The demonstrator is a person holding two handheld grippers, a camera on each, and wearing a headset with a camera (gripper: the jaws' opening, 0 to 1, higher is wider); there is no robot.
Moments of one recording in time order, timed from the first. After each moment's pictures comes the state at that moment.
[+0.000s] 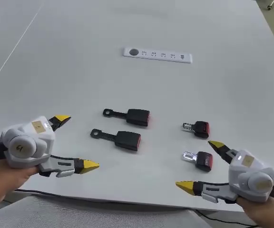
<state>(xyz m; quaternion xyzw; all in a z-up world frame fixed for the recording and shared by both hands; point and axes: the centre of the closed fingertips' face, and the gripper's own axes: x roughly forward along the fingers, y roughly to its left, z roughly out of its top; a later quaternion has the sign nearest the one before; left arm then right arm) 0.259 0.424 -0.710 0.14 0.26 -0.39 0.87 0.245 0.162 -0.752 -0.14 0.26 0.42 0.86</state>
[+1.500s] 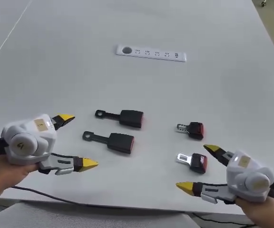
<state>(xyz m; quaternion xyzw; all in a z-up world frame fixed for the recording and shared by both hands) 0.278 0.400 -0.721 0.16 0.26 -0.43 0.85 0.251 0.143 -0.765 -0.15 0.29 0.42 0.84</state>
